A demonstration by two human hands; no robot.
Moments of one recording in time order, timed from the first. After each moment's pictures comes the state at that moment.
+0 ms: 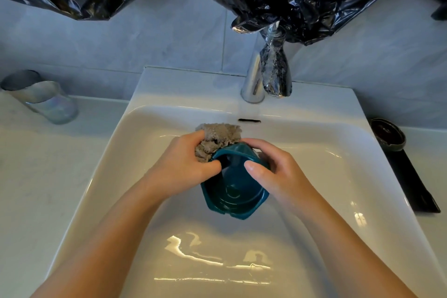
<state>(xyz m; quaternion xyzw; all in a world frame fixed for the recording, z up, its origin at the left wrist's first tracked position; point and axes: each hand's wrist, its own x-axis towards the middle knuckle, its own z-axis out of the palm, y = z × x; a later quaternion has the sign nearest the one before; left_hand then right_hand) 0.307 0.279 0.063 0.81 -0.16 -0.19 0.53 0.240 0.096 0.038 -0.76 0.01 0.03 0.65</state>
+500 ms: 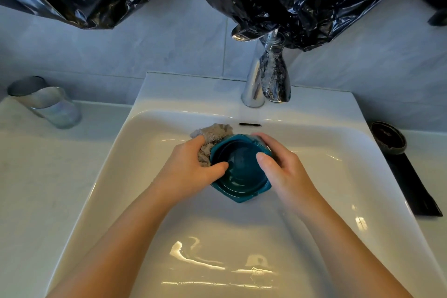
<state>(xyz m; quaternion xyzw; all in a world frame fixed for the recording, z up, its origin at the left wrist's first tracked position) 0.304 0.276 0.056 0.85 -0.11 -0.16 0.48 0.243 0.093 0.042 -0.76 0.04 -0.02 0.64</state>
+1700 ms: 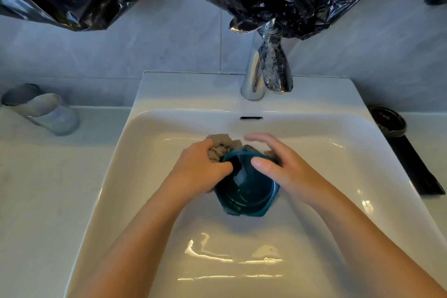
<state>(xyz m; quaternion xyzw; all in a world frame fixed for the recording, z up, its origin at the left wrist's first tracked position) 0.303 0.271 0.059 0.84 -0.06 -0.27 0.47 0.240 0.089 0.042 -0.80 0.00 0.08 0.59</state>
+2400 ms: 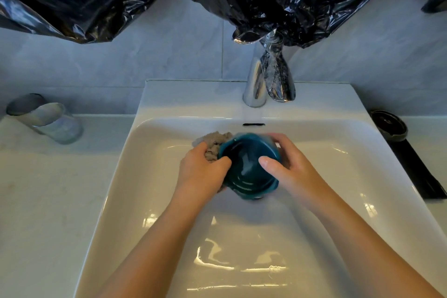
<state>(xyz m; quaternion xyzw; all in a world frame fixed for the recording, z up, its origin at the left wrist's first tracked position) 0.301 0.264 0.055 0.81 0.02 -0.17 0.56 0.242 0.091 0.036 -0.78 0.07 -0.01 0.62</state>
